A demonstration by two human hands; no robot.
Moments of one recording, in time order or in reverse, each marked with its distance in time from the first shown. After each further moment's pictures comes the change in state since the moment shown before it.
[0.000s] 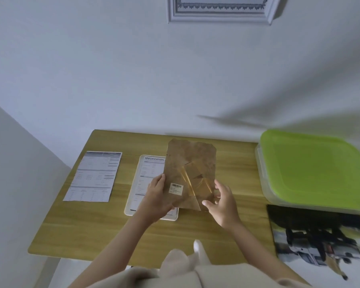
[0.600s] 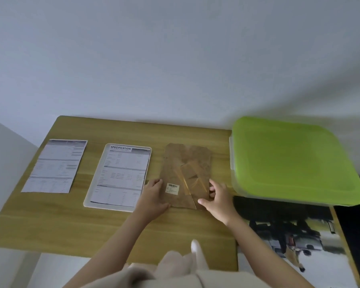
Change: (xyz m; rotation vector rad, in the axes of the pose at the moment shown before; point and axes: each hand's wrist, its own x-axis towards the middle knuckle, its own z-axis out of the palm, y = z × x) left_hand 0.020 0.064 0.099 0.107 -0.111 -0.184; right_hand 0.023 0.081 -0.085 -0.077 -0.213 0.145
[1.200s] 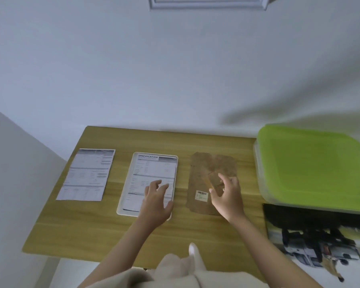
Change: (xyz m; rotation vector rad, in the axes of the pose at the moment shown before) left_hand -0.017 -0.054 -0.058 0.024 0.170 0.056; right_hand 0.008 -0.066 0.050 -0.096 0.304 -0.153
